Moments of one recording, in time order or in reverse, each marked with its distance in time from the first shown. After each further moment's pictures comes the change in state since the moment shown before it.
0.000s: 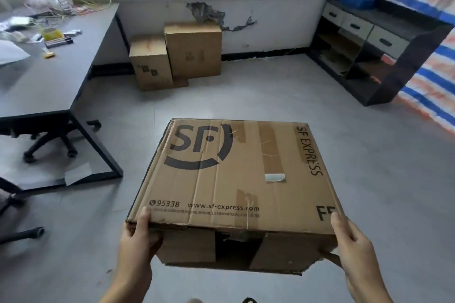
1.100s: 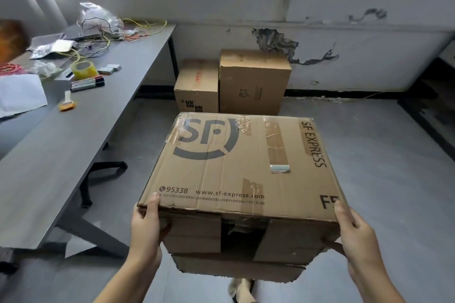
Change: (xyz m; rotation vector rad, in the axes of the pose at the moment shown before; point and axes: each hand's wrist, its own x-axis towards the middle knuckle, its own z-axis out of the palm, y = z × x) left_hand 0.525 0.258 0.248 -0.089 0.171 0.105; right_hand 0.396 -0.290 0.517 -0.066 -0.263 -0.121
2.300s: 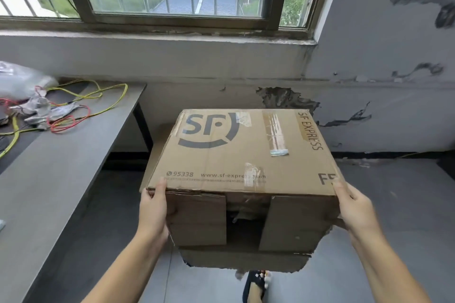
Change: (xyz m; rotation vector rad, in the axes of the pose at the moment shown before) left_hand 0.636 0.228 0.465 -0.021 -0.087 0.021; right_hand 0.623 -0.328 0.398 -0.022 -0.015 -0.158
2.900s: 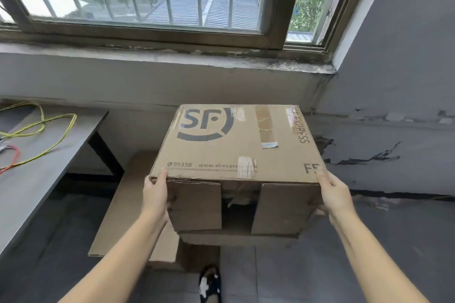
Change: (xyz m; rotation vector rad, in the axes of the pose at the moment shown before) left_hand 0.259 0.032 0.274 0.024 0.087 -0.035; right_hand 0.386 -0.066 0.107 0.037 -0.096 0.074
